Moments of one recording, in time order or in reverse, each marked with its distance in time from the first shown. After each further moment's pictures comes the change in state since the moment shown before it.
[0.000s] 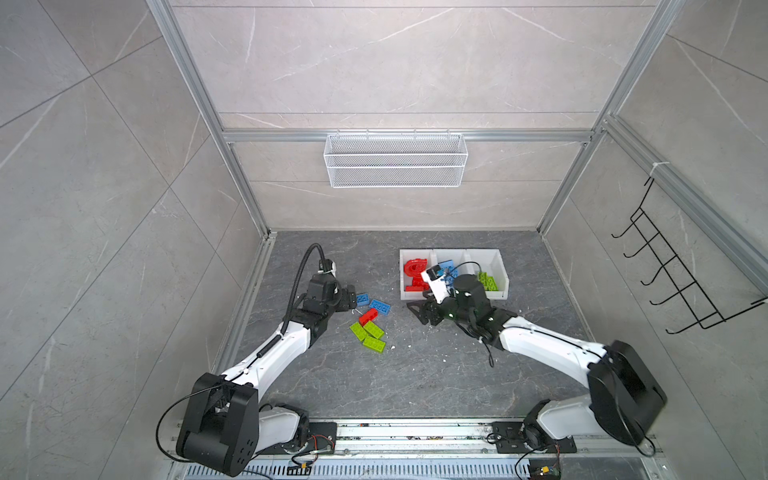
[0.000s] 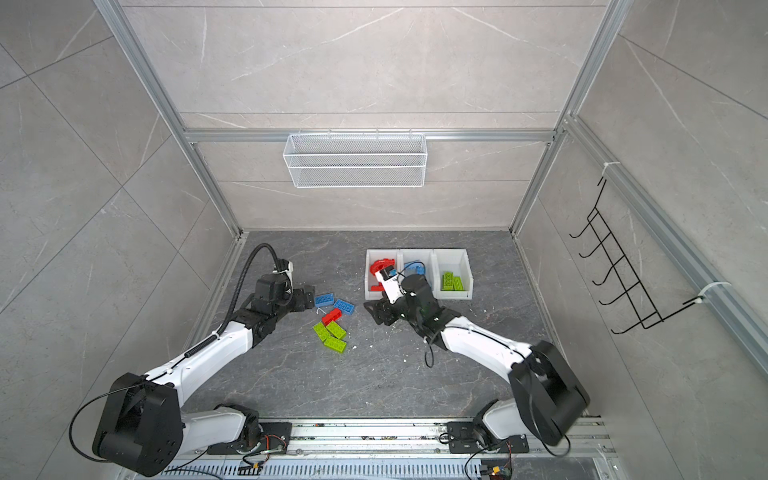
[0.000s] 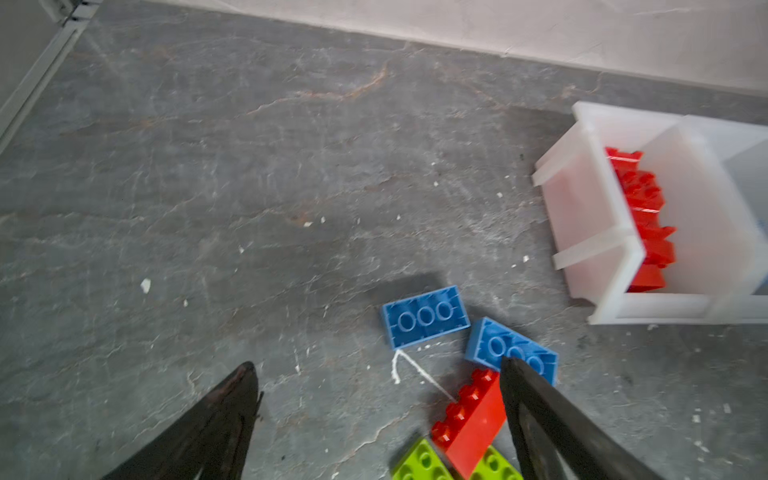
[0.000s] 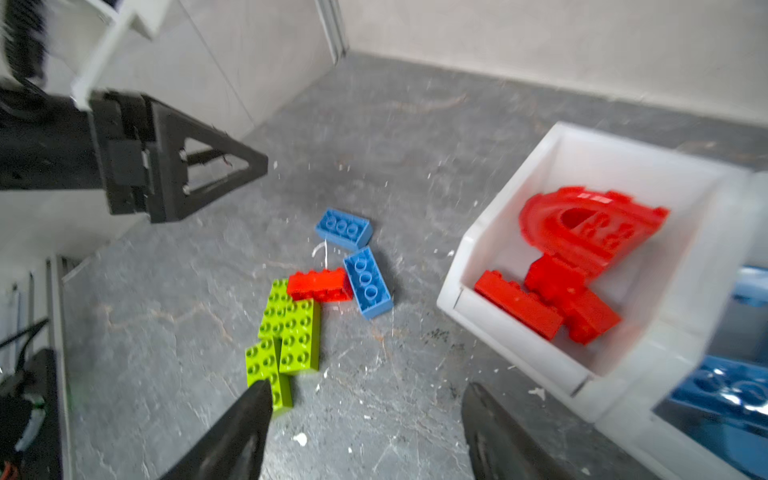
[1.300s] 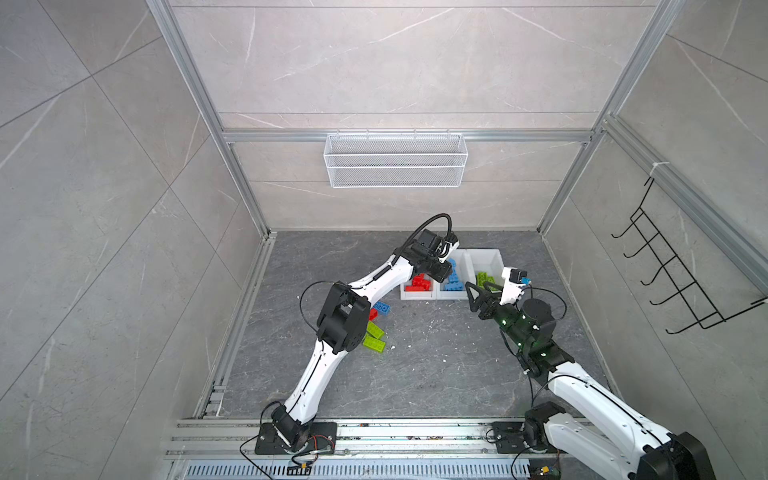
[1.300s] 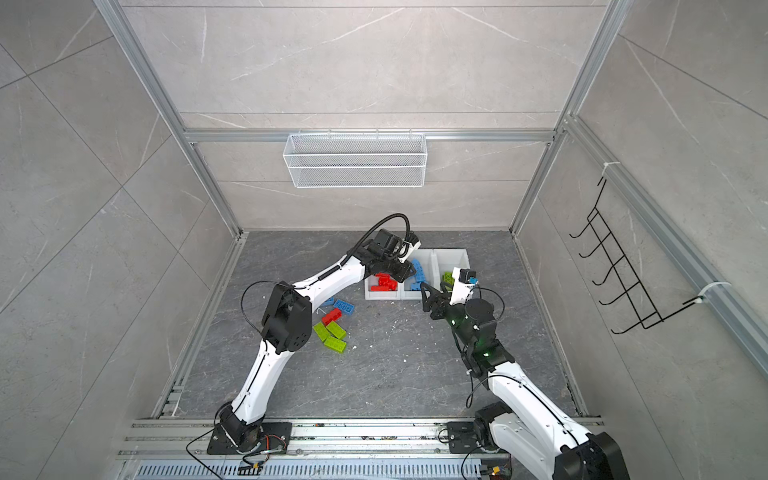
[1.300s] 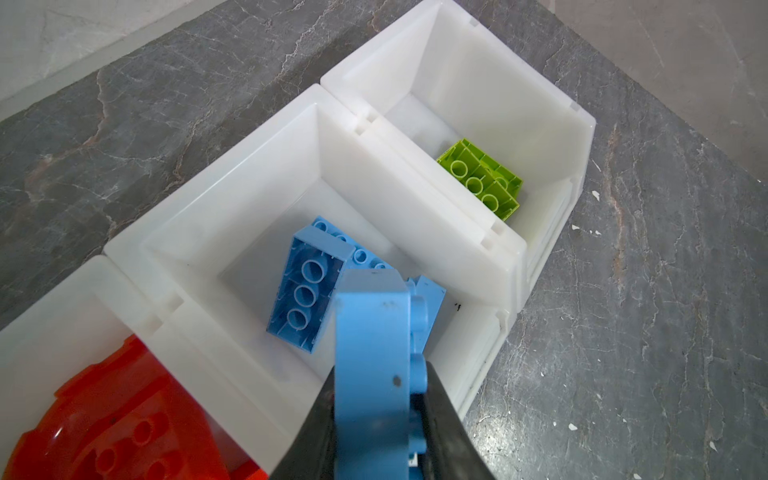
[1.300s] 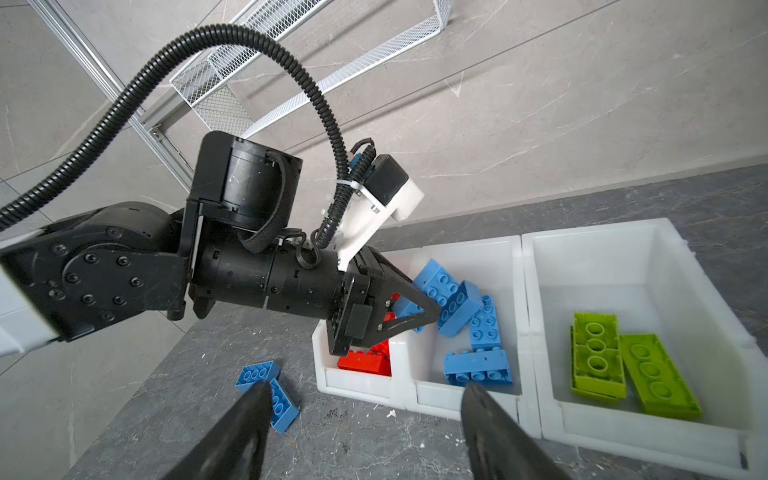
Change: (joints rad) left arm -0.392 1.152 1.481 -0.462 0.425 0.298; right arm -0.321 -0.581 -0.439 0.311 0.156 0.309
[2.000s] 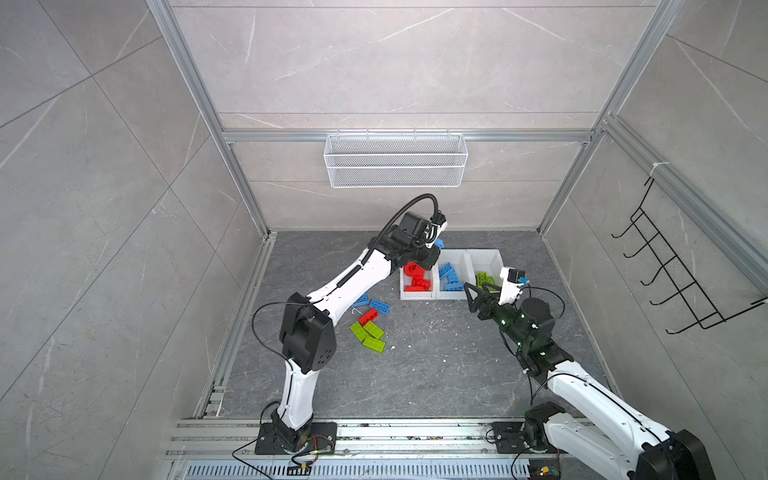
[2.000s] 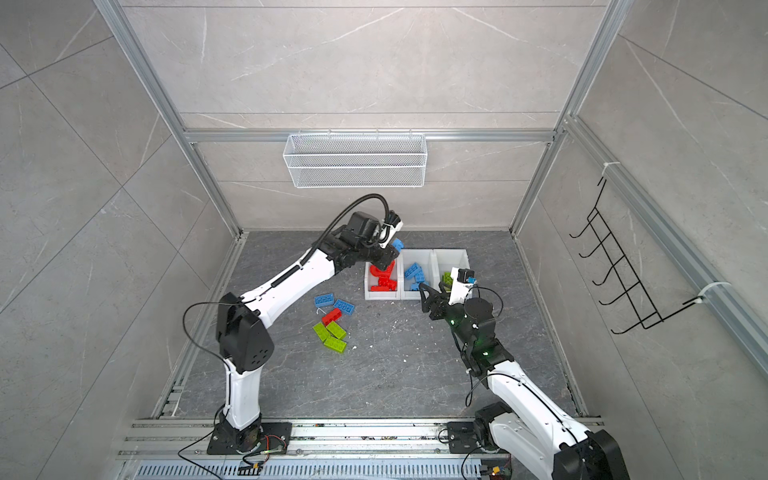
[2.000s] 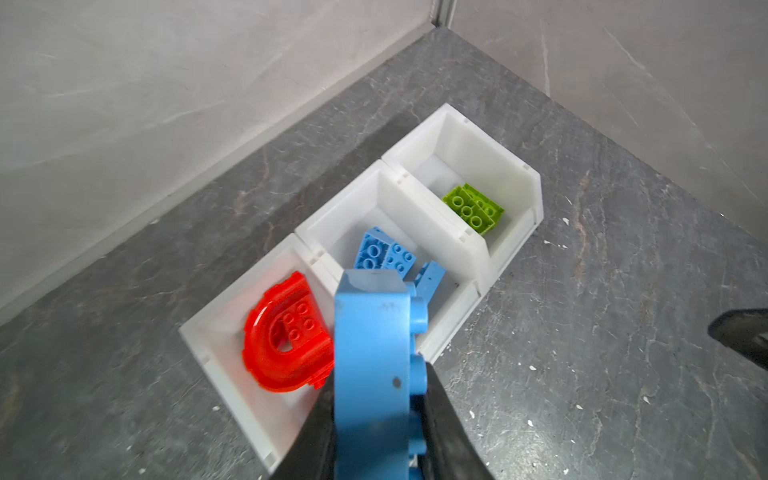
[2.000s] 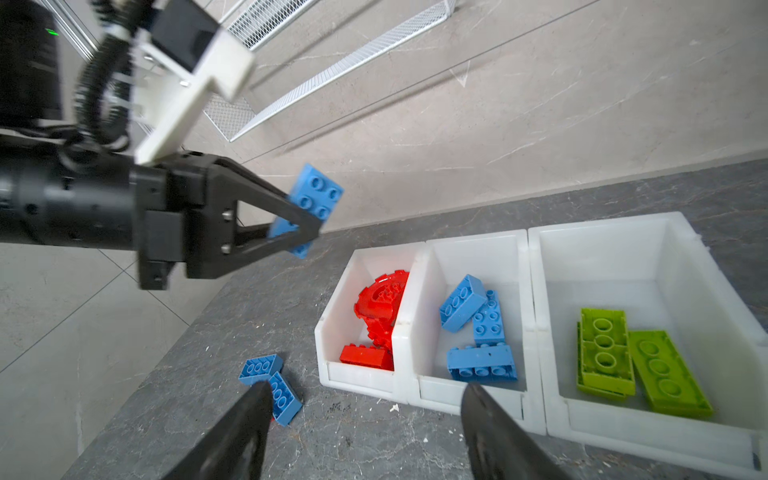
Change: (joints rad) left arm 0.013 -0.318 -0.142 -0.081 -0.135 0.026; right arm 0.000 0.006 0.001 -0.002 -0.015 0.001
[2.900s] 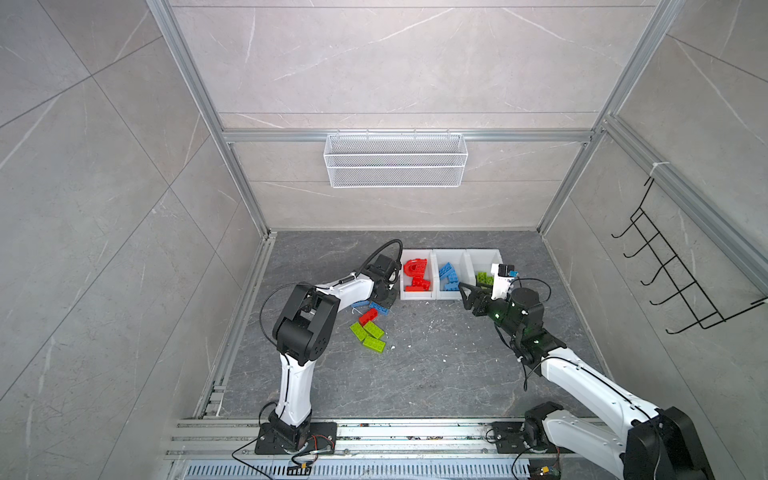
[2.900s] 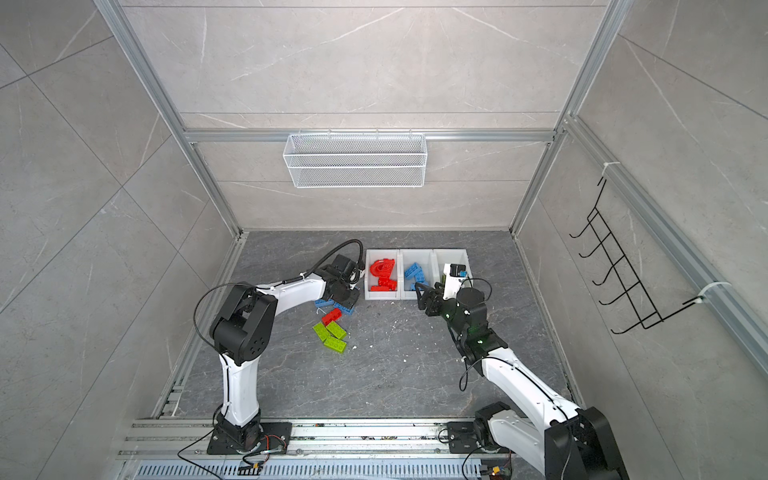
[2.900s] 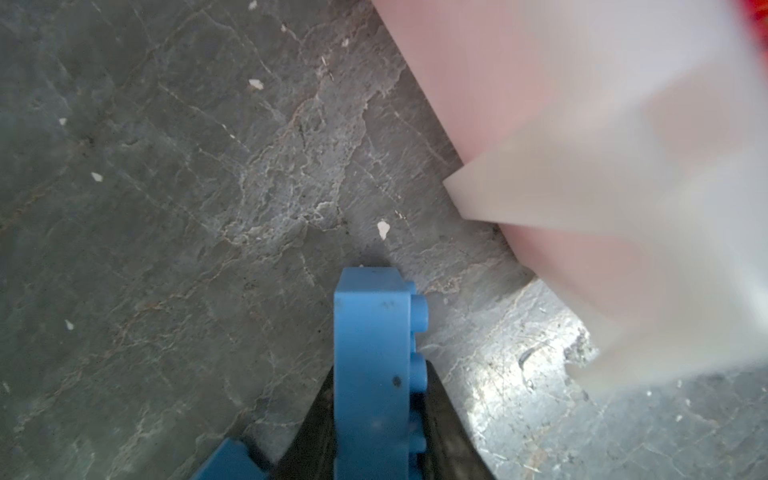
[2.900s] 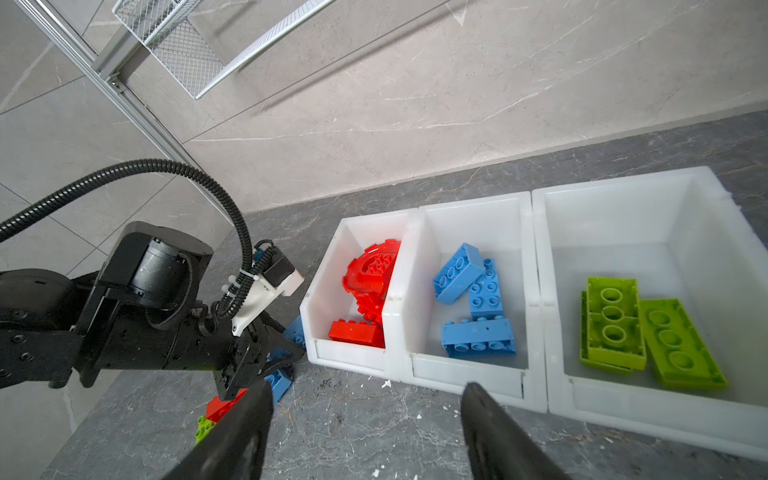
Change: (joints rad) left arm 0.164 -0.052 -0.625 0.139 -0.201 0.023; right arm 0.000 0.125 0.082 -0.087 -0.019 -0.001
